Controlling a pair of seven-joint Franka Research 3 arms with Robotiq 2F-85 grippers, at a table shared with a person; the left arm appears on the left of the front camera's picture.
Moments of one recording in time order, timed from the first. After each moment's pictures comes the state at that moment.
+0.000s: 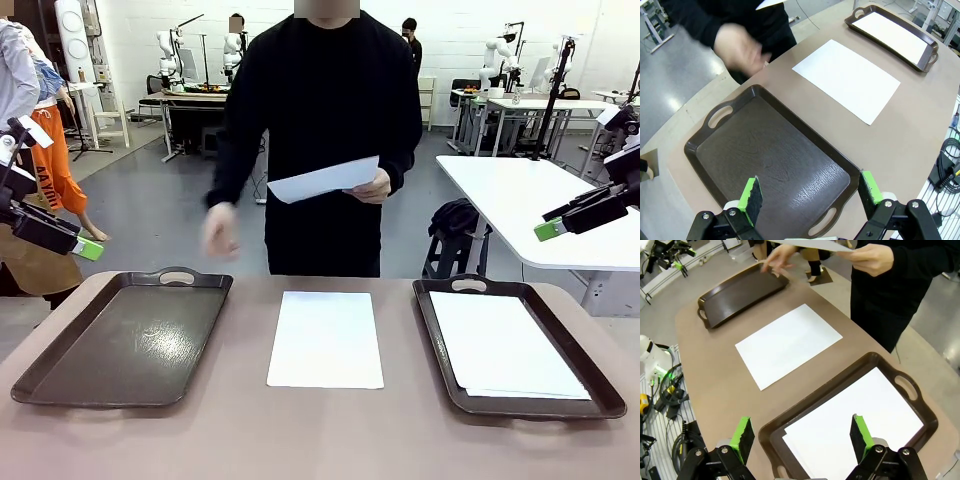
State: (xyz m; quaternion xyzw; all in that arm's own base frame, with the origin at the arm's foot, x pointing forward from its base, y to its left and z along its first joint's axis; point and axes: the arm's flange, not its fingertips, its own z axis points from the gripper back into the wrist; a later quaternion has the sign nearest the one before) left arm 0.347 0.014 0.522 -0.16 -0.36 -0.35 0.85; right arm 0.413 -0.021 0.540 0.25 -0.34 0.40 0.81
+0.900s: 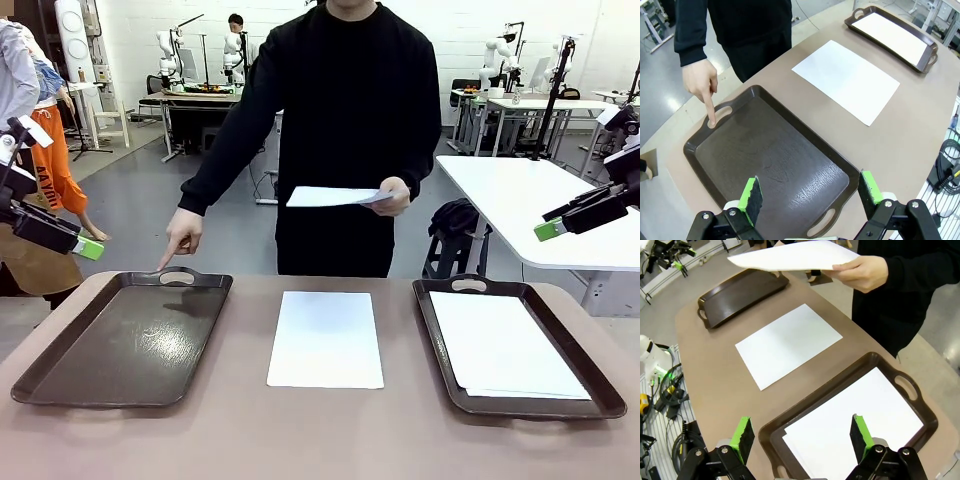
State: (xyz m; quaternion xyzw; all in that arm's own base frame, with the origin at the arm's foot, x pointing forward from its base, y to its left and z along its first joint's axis) left arm 0.349 0.013 0.522 -0.16 -0.36 -0.34 0.85; right arm 0.413 -0.021 0.540 0.25 -0.34 0.40 0.81
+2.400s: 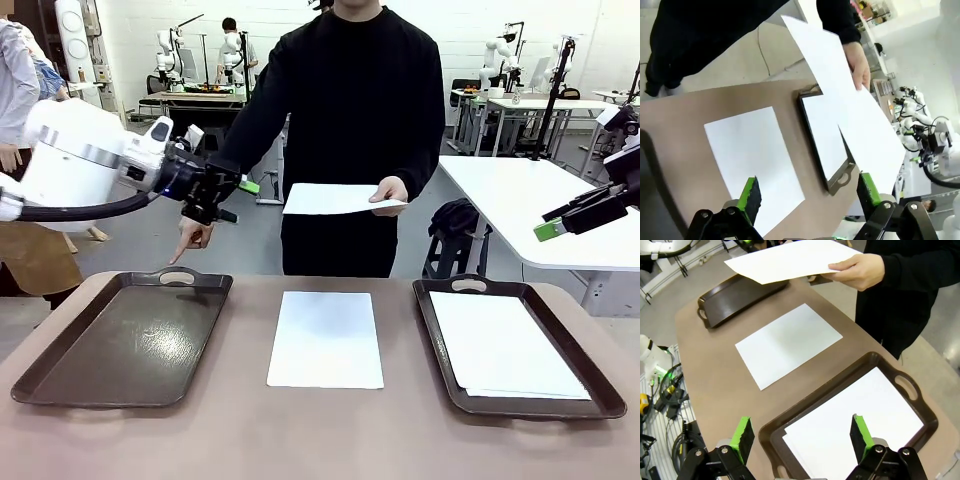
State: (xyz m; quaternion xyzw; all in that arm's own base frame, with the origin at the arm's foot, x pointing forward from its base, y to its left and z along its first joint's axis) left arm 0.585 -0.132 0.473 -0.48 -0.19 -0.07 0.85; right arm 0.413 -0.021 0.540 0.25 -0.34 0.40 0.81
